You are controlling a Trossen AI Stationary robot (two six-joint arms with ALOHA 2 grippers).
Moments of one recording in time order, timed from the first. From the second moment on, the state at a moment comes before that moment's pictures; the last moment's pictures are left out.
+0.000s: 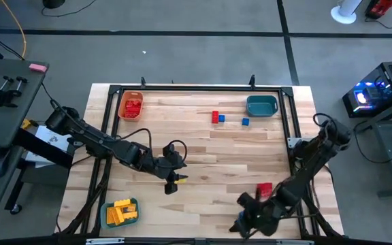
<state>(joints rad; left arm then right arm) -0.41 1.49 1.06 -0.33 -0.32 -0.45 0.84 1.66 1.17 -0.28 0.21 1.75</state>
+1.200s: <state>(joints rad) -0.39 1.49 1.06 -0.33 -0.34 -0.44 0.86 2.01 1.40 -0.87 -0.03 1.99</state>
